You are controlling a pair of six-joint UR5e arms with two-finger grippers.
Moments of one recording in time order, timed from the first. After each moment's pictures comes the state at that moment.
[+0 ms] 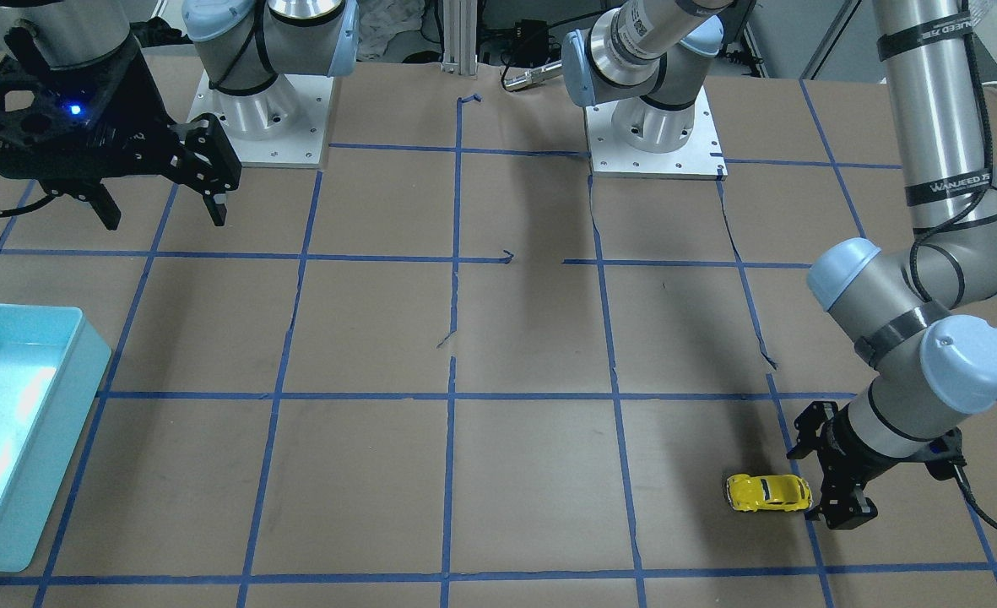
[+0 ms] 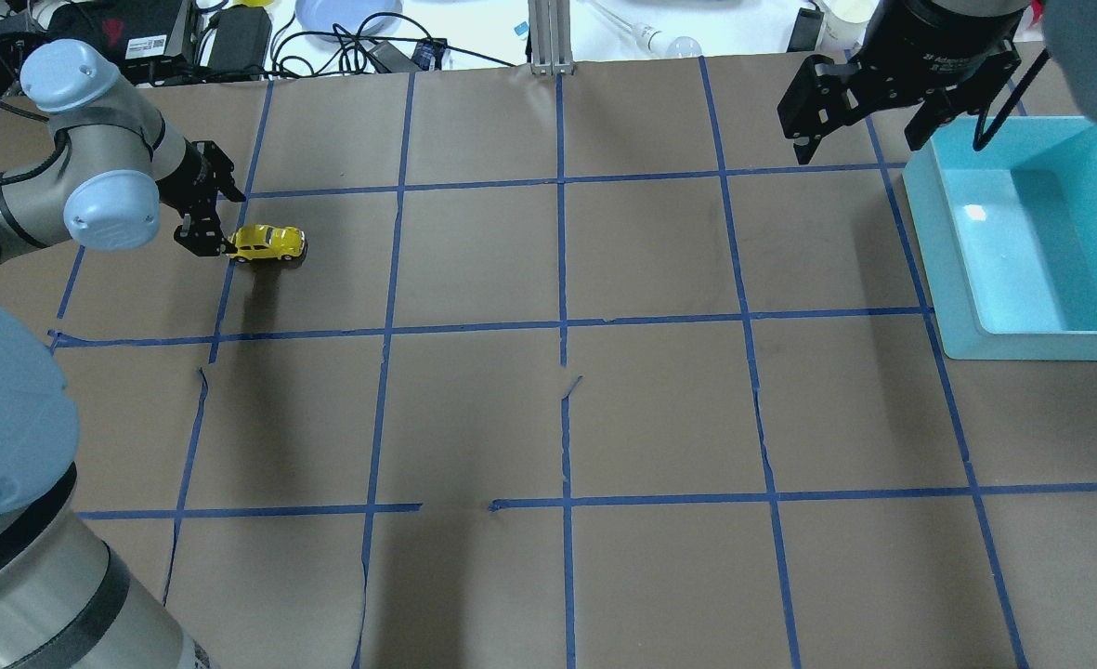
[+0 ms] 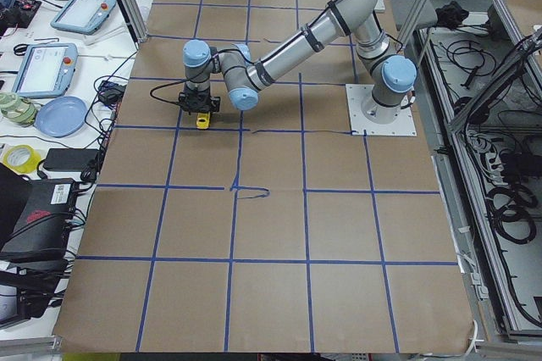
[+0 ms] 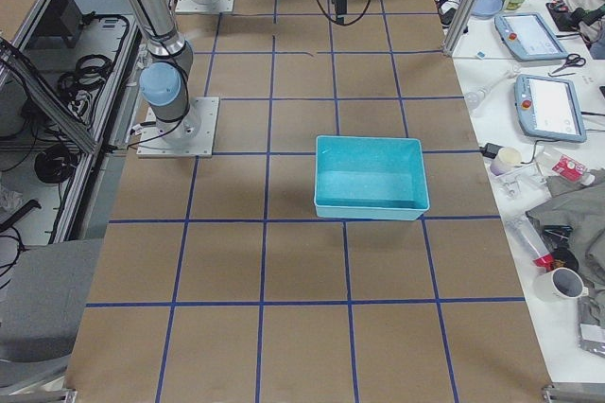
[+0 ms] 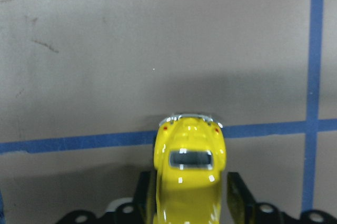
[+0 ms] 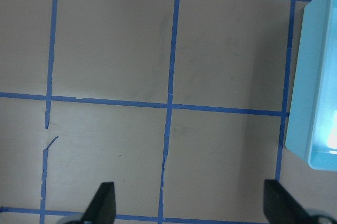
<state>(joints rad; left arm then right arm) -1.26 -2.12 -1.59 -0.86 1.52 -1.24 1.55 -1.57 1.50 -1.63 -1.58 -0.10</state>
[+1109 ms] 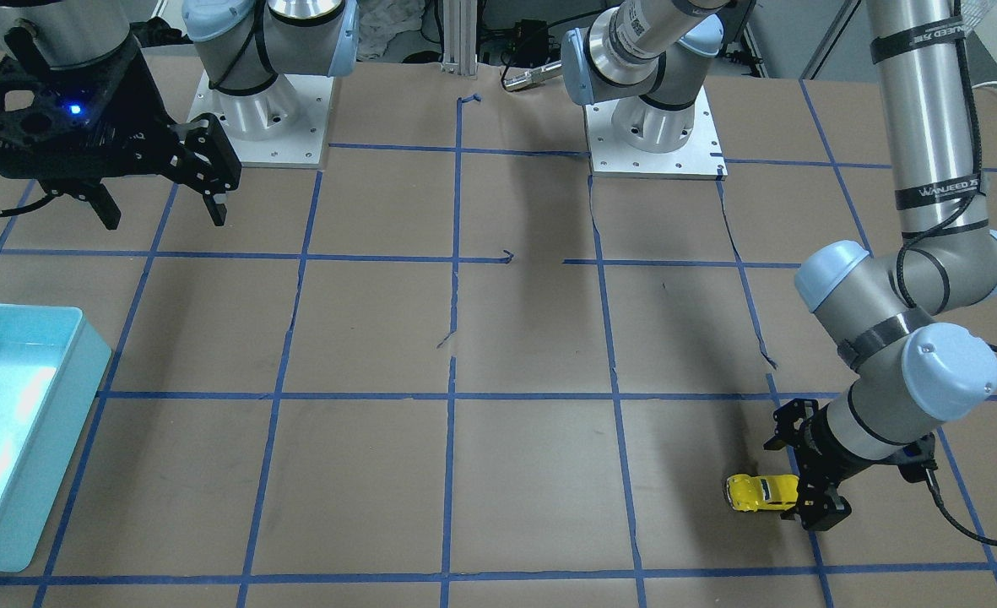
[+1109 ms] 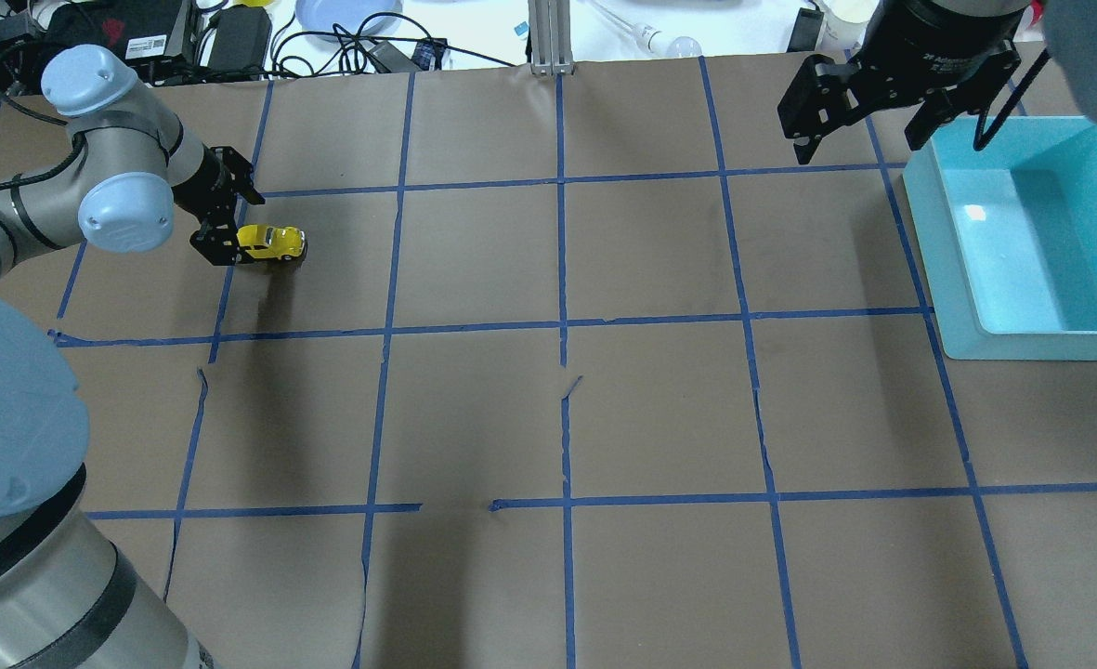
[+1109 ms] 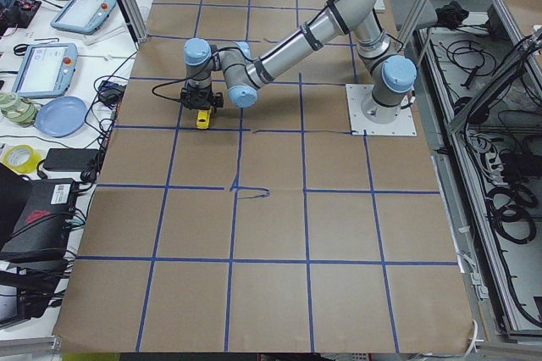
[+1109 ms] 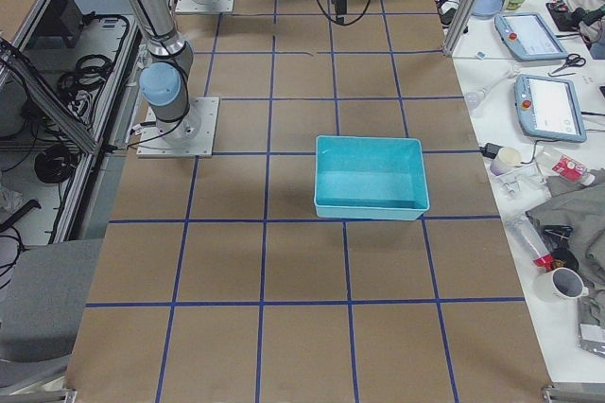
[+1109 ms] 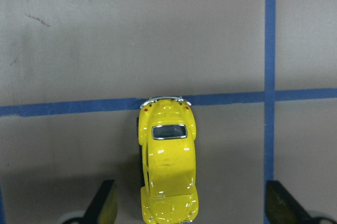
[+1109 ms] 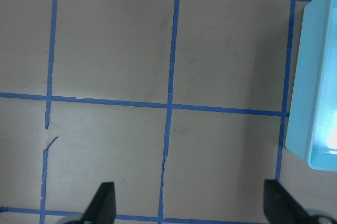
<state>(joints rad) -1.27 -2.15 -1.59 -0.90 1.49 -1.24 1.55 -1.57 1.50 -1.63 -1.58 -0.10</state>
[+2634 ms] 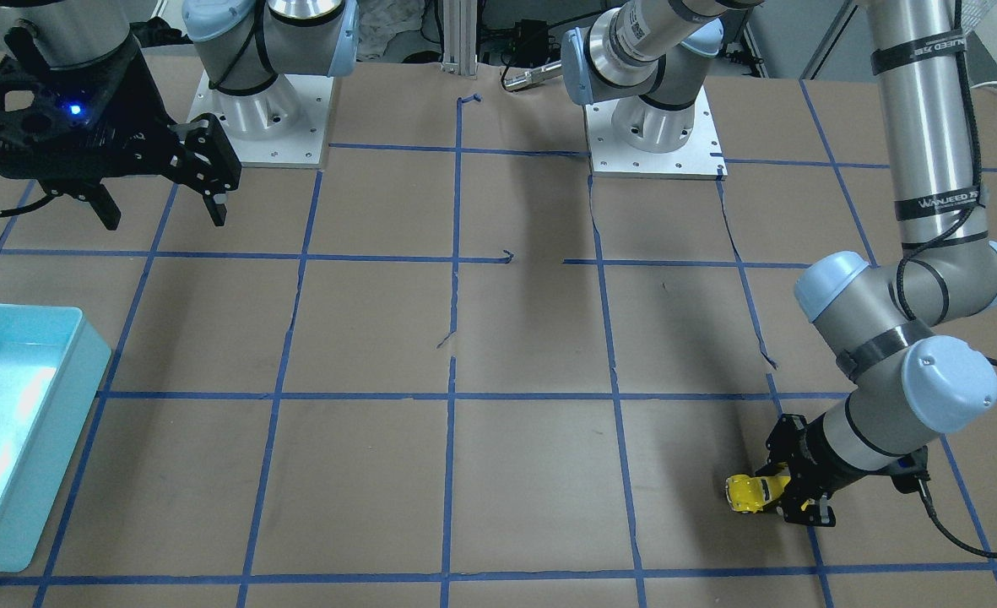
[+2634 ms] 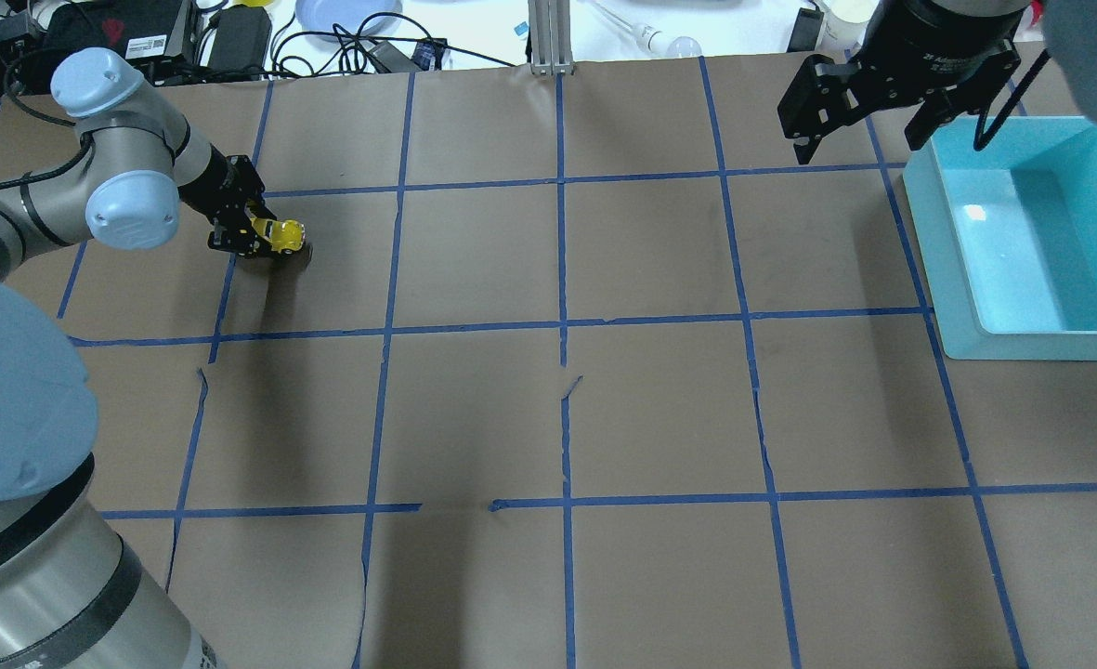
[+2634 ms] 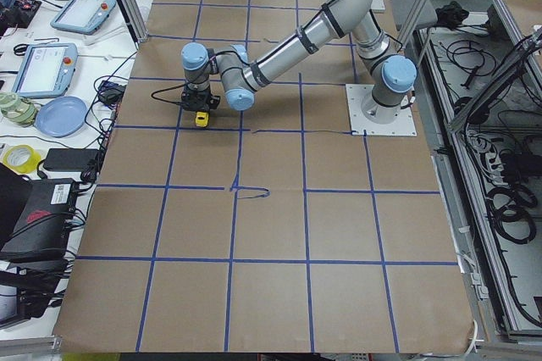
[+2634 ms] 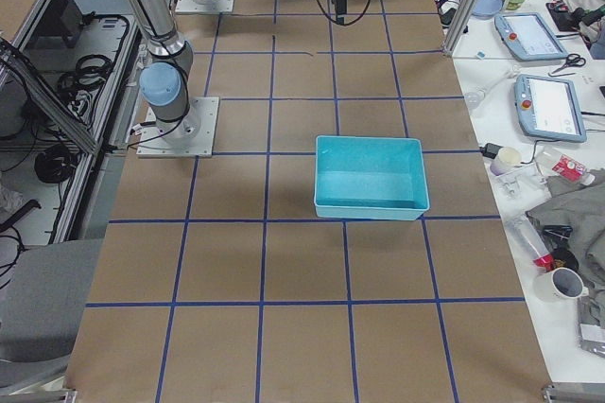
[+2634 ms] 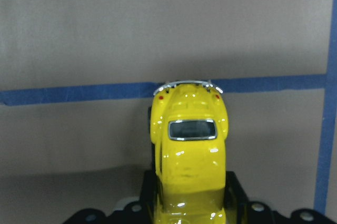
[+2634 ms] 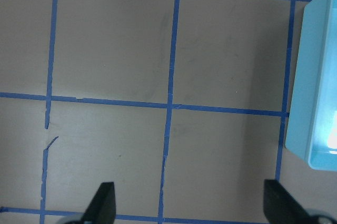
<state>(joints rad) -1.29 -2.16 -1.57 -0.91 1.44 -1.25 1.55 -1.57 1.50 -1.63 -1.58 -0.10</state>
